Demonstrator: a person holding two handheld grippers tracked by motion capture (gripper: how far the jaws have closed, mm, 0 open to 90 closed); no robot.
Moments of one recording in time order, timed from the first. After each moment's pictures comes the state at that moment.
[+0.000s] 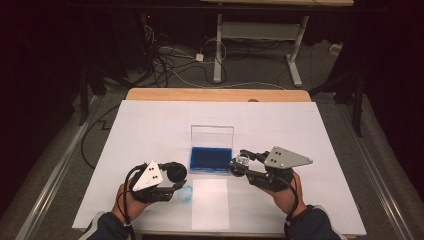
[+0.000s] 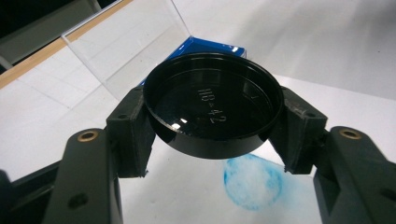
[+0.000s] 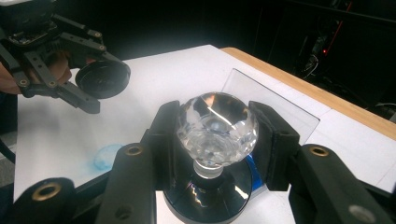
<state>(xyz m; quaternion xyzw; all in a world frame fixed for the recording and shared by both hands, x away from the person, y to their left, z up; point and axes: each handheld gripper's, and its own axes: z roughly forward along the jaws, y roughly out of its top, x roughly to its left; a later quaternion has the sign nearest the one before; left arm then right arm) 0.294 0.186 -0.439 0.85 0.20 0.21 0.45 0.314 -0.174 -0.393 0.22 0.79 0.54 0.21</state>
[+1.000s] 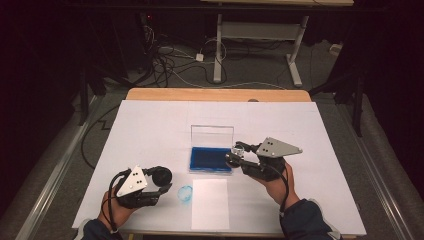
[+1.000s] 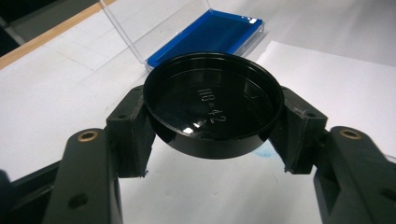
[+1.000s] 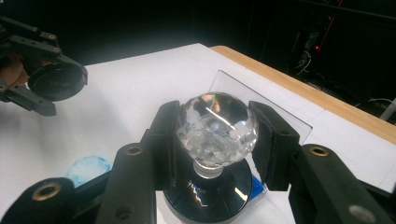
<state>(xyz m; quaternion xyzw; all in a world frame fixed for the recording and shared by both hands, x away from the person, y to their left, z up) 0.283 0.220 -0.449 0.84 0.23 0.21 0.44 0.340 -0.160 -0.396 0.23 0.78 0.53 0.22</state>
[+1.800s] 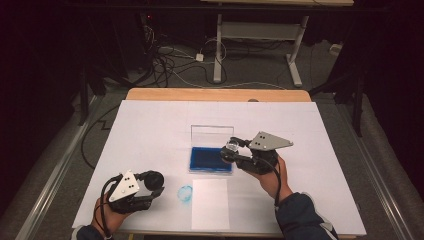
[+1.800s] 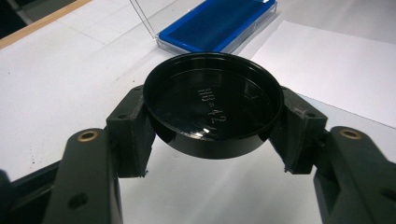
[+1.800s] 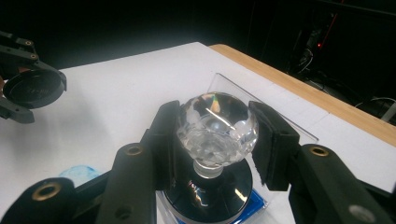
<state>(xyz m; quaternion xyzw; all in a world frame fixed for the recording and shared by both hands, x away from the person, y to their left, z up) 0.272 0.235 -0.459 0.84 0.26 0.22 0.43 0.356 -0.147 -0.398 0.23 0.79 0.53 0.21</state>
